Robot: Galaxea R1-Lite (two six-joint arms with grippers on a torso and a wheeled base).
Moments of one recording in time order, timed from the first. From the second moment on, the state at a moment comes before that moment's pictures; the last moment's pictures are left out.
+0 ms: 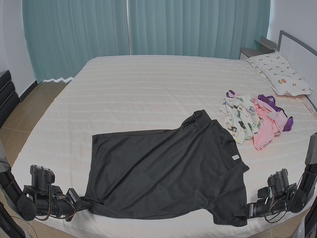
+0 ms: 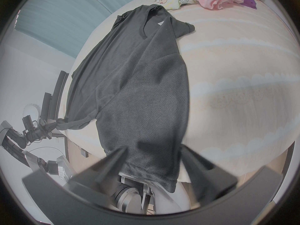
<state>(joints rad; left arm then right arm) -0.09 1.81 -0.06 -0.85 -0.38 -1.00 0.21 1.98 -0.03 -0.90 0.28 0.37</state>
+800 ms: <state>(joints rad) -0.09 1.74 -0.02 -0.84 -0.37 -0.96 0.21 1.60 -0.02 -0.39 0.25 0.40</state>
